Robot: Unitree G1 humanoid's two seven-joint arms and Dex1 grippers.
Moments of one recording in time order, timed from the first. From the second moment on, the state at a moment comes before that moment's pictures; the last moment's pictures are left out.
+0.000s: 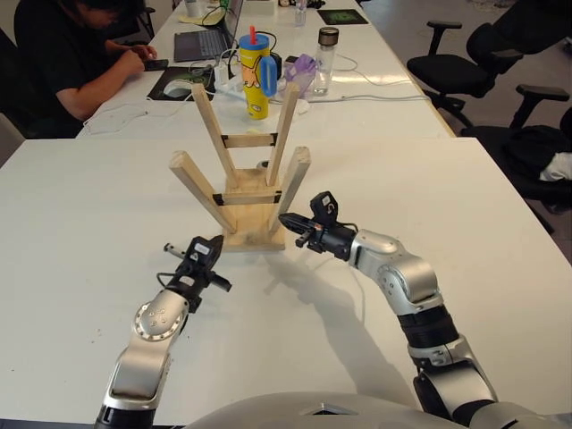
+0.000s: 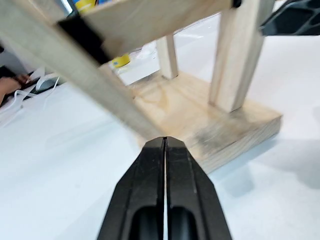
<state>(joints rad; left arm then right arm) 0.24 0.29 -0.06 -0.41 0.05 0.30 -0.26 -0.32 -0.23 0.20 -0.08 0.40 0.62 0.53</state>
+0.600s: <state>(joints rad) -0.08 0.15 0.17 -0.45 -0.11 0.38 -0.02 -0.29 -0.07 -0.11 -0.24 0.29 0.34 0.06</state>
